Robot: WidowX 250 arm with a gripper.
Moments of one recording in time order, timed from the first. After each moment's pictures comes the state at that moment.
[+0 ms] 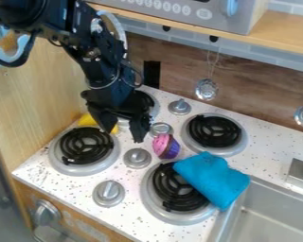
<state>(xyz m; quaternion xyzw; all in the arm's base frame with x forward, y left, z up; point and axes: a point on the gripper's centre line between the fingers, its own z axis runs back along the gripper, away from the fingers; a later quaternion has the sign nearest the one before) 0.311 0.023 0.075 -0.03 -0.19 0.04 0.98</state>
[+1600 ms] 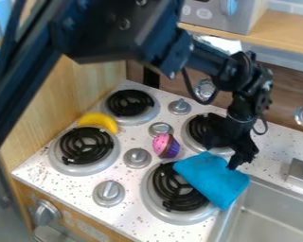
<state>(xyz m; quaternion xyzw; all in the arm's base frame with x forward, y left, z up) 0.448 -0.097 -0.022 0.09 -0.07 -0.16 0.98</state>
